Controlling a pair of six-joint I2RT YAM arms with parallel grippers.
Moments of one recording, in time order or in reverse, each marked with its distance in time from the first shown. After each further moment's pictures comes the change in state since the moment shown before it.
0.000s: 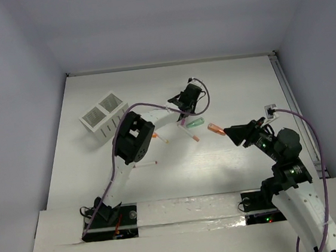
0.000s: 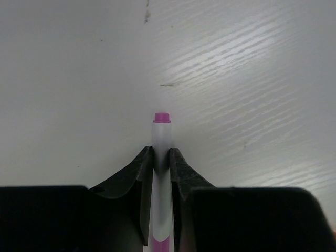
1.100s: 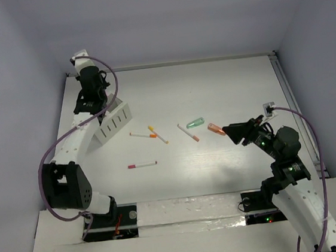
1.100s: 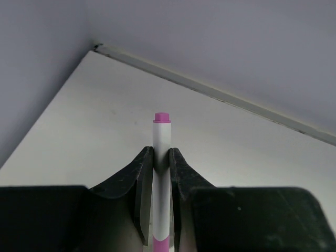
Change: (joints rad) left arm 0.601 -0.849 -0.513 0.220 -0.098 -0.069; right arm 0.000 0.046 0.000 0.067 -0.025 -0.003
